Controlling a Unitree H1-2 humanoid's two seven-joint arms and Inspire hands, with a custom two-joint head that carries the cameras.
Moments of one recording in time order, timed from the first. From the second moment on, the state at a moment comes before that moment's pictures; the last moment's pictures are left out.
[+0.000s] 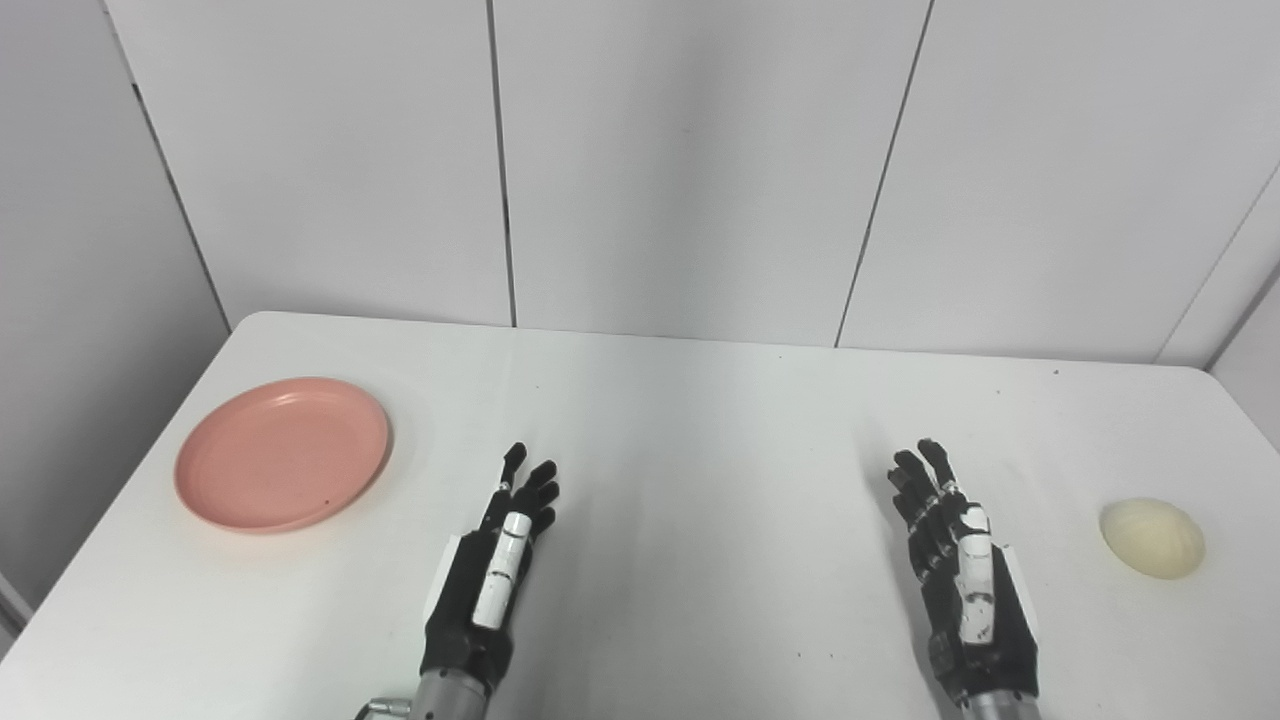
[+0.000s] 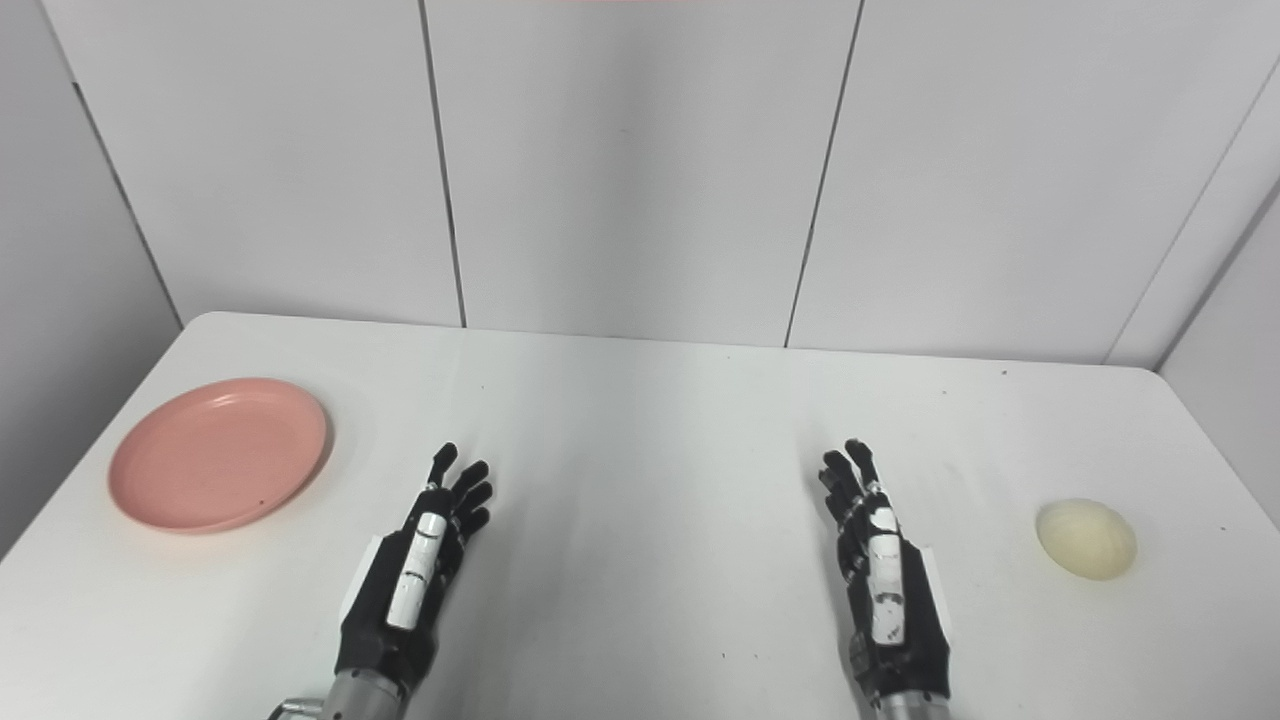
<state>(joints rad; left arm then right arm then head) -0.07 -0.08 -0.08 0.01 -0.05 -0.01 -0.03 -0.06 -0.08 -0.08 -0.01 0.22 -0.15 0.10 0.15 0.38</state>
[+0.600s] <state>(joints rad) -0.10 -0.08 -0.09 0.06 -0.05 -0.03 -0.03 -0.10 -0.09 -0.09 0.05 0.24 -0.17 0.12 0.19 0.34</state>
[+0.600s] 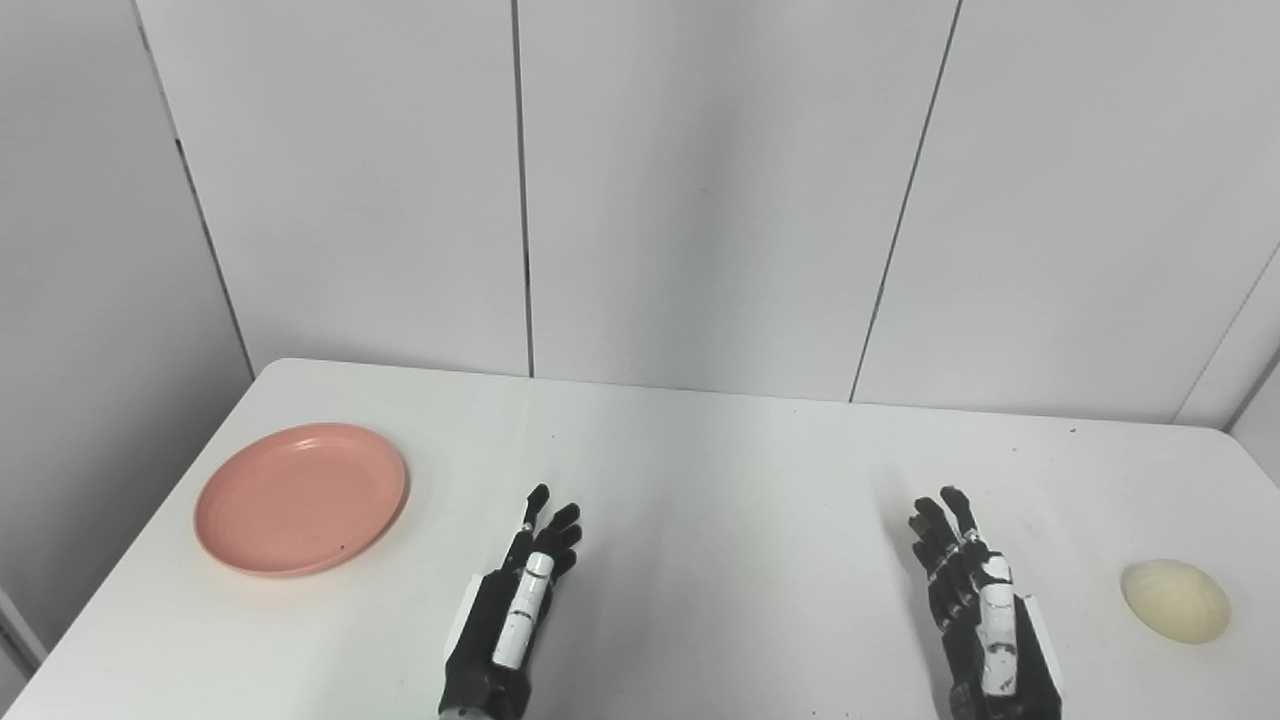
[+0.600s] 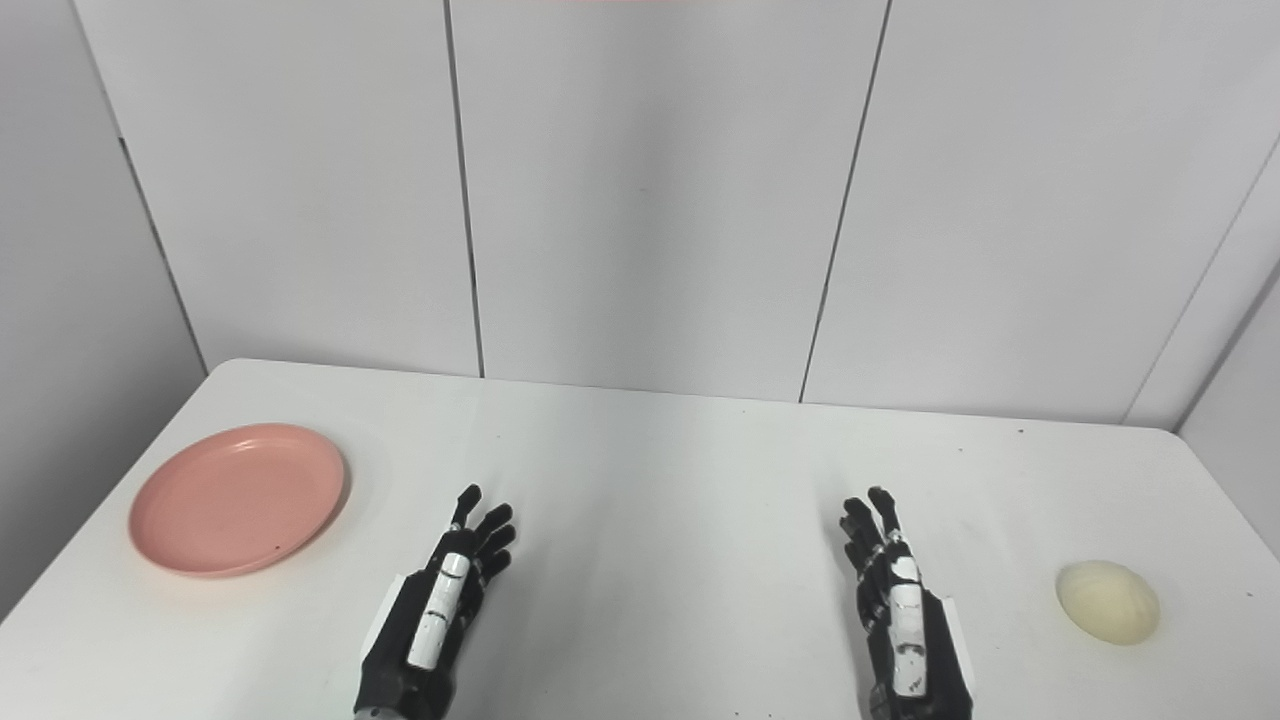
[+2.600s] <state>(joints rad) -0.52 0.35 0.27 0.31 0.04 -0.36 0.10 -0.05 -0.12 -0.10 -0.01 0.28 -0.11 0.14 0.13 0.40</state>
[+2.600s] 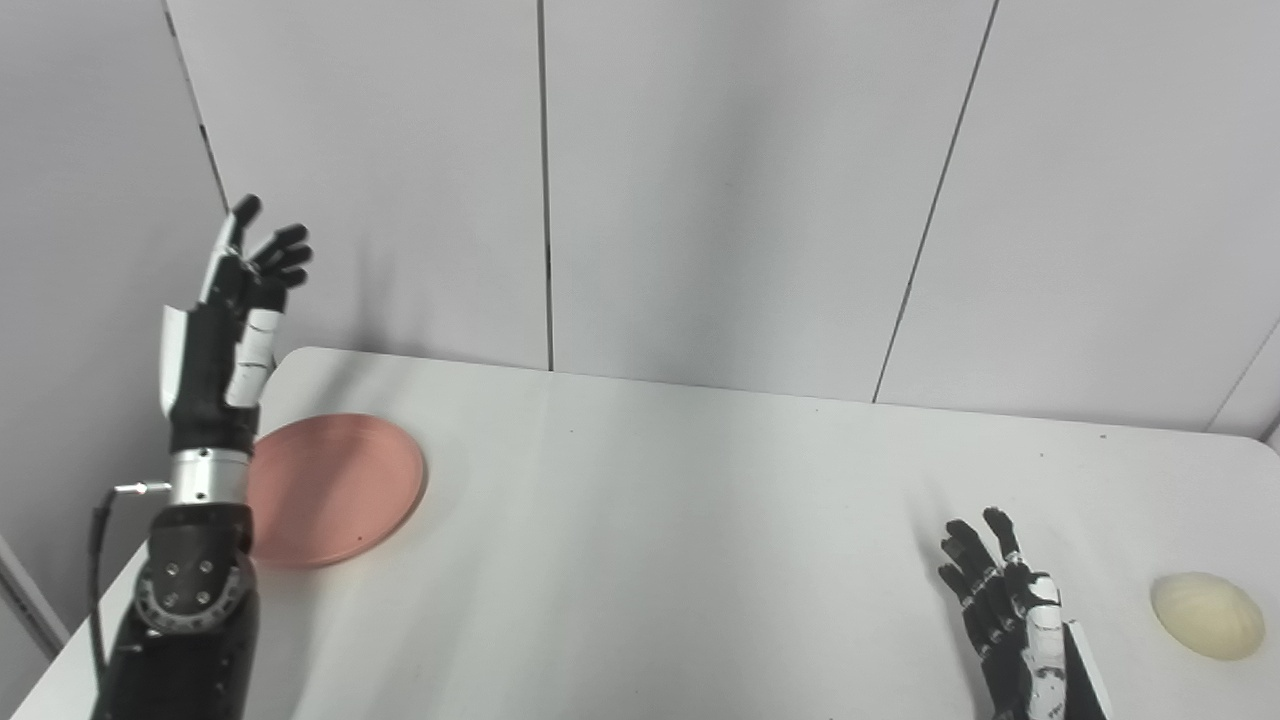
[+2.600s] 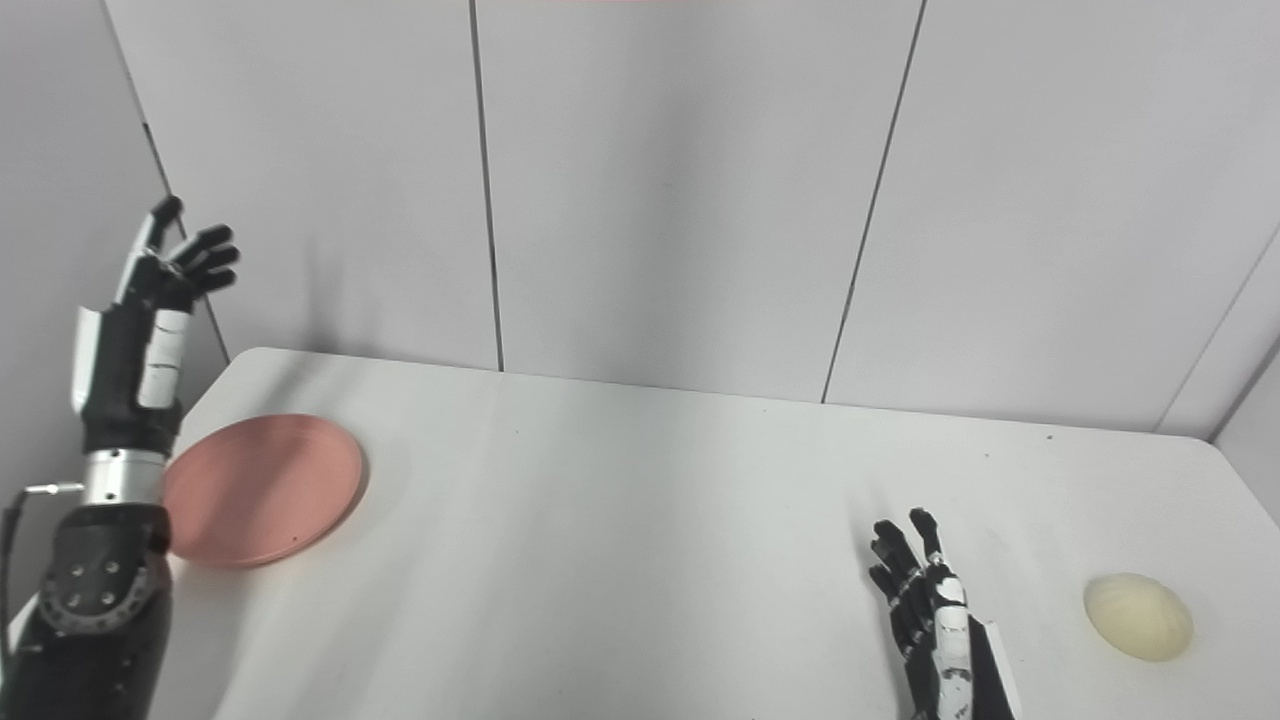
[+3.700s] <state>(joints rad) -0.70 0.46 0.37 1.12 -0.26 -0.43 -0.06 -0.05 -0.11 -0.10 -0.02 0.26 -0.11 0.14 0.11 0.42</state>
